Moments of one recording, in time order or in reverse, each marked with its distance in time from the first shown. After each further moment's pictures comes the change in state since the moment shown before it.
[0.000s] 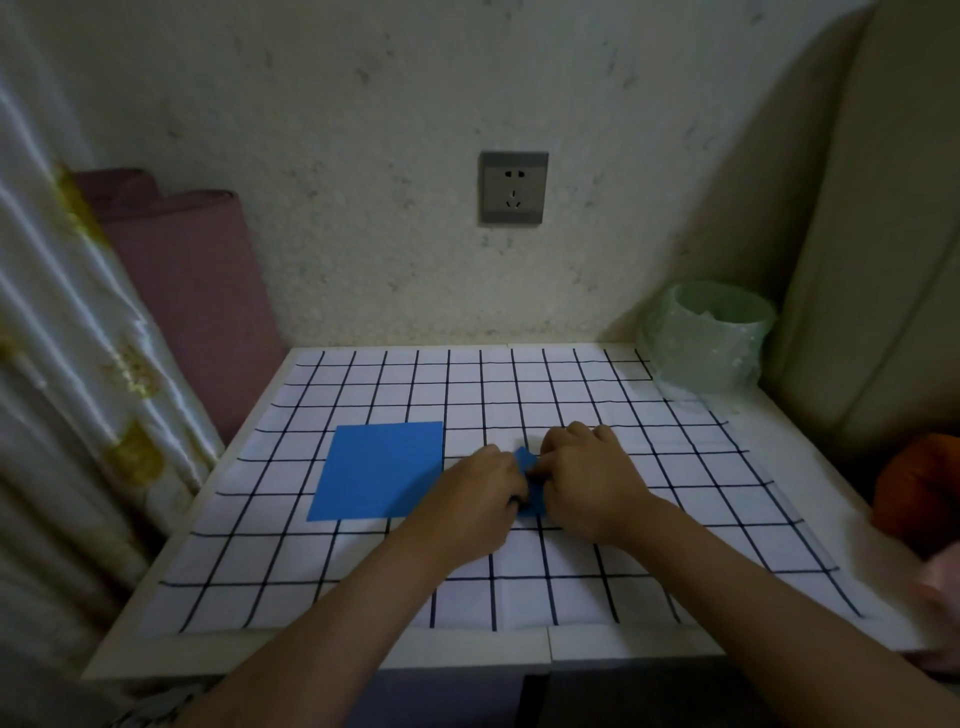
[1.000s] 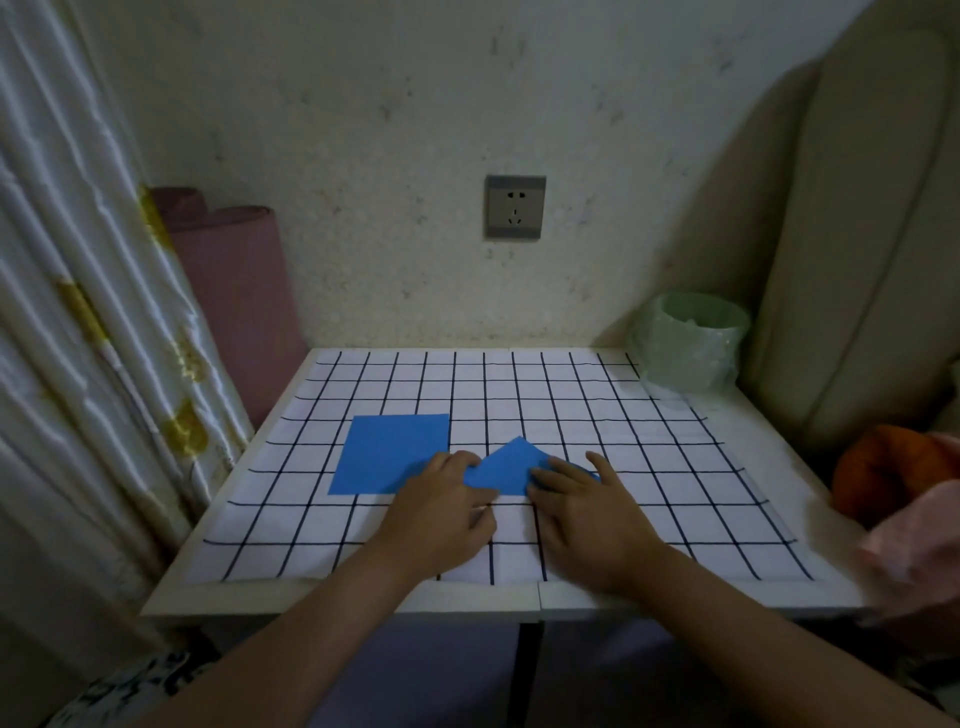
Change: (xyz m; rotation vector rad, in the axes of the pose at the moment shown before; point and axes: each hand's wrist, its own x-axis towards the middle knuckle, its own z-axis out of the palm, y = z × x) left_hand -0.060 -0.004 0.001 0.122 0.110 -0.140; right_hand -0.066 -0.013 0.025 -0.040 0.068 -0.085
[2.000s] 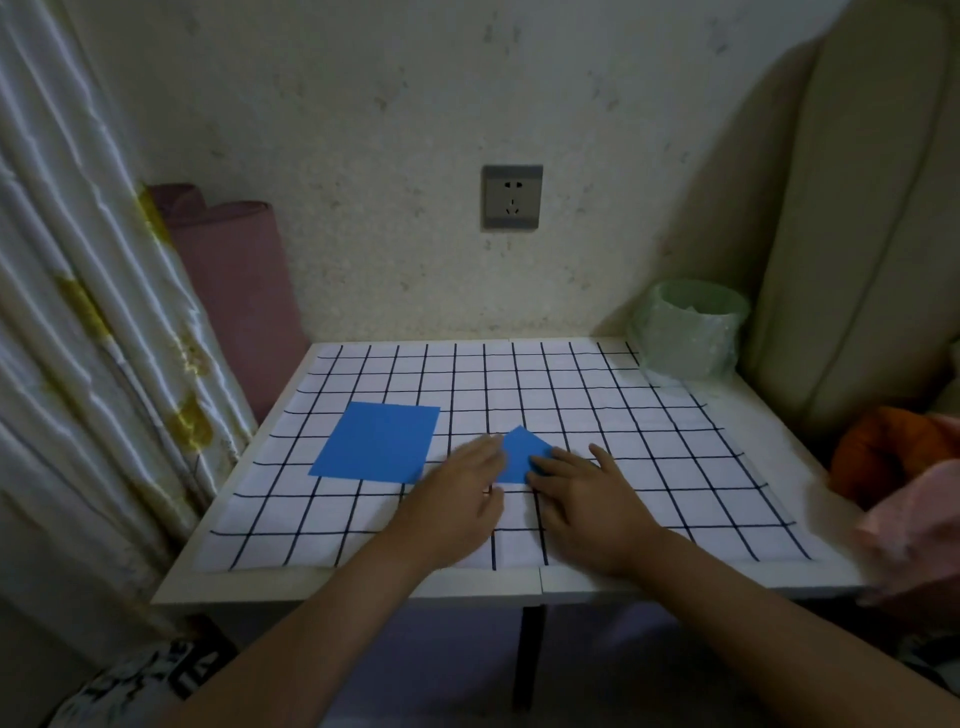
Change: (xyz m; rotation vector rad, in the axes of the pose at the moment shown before) left_hand 0.001 0.017 -0.005 -0.165 -0.067 -0.013; right_hand -0.001 -0.001 0.002 0.150 0.012 0.056
